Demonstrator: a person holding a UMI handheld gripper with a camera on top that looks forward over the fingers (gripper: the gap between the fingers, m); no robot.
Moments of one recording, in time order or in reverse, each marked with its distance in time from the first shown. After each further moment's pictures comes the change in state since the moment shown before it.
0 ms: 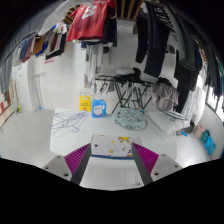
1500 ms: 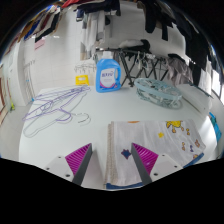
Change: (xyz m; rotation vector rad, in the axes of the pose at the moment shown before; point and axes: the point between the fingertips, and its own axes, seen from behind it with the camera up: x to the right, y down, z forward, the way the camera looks) arm -0.140 0.133 0.372 -0.144 0.020 0.069
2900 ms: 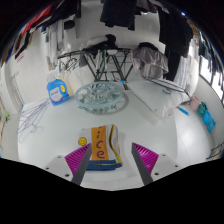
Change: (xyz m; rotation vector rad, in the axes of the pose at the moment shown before) arm 0.322 -0.065 -0.140 -0.139 0.095 0.109
